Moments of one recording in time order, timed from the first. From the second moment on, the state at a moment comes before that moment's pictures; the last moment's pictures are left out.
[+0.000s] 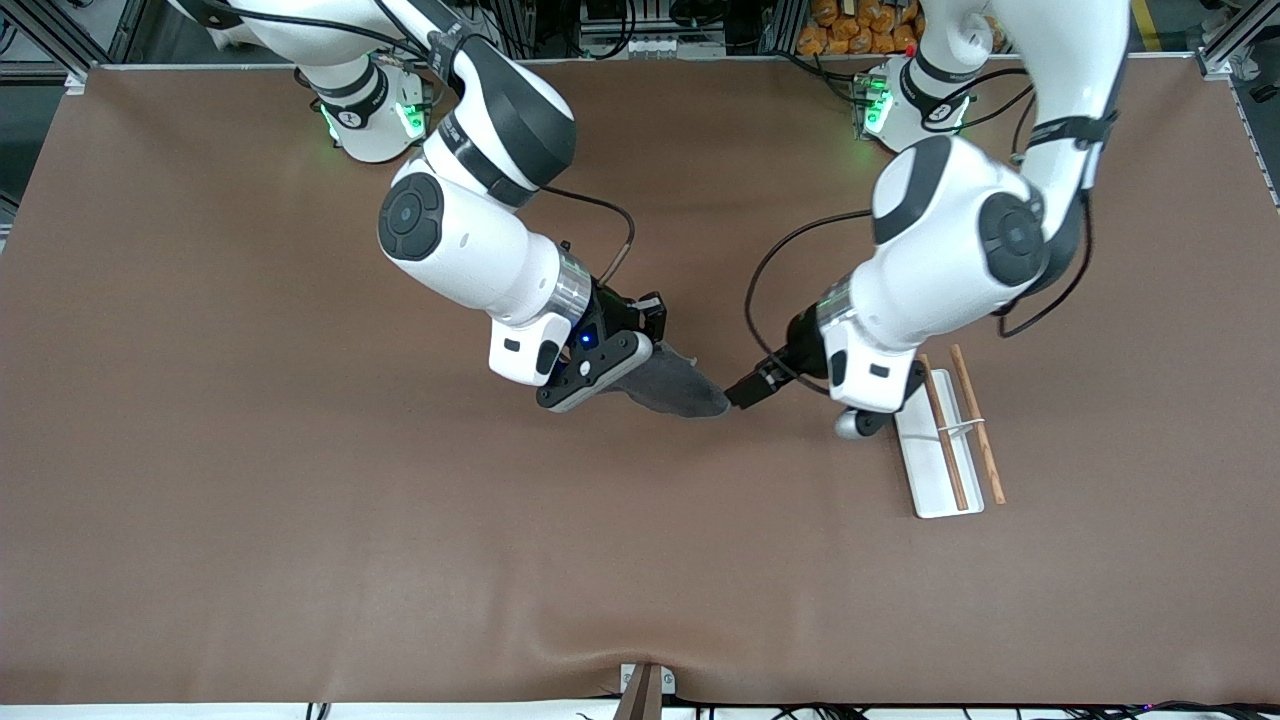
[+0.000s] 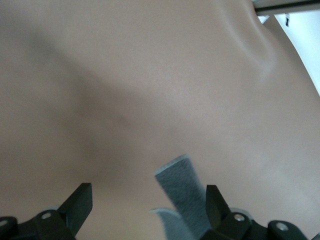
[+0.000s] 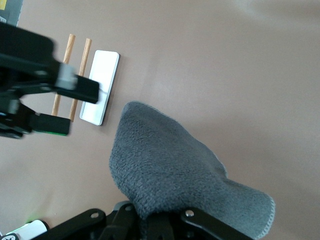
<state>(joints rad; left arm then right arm) -0.38 0.42 -0.13 -1.48 -0.37 2.10 -1.08 0.46 0.57 0.22 -1.26 0.37 2.13 0.12</state>
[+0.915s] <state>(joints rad) -0.42 0.50 -0.12 -1.45 -0.37 2.16 -1.23 0.46 0.57 0.22 -1.26 0.37 2.13 0.12</state>
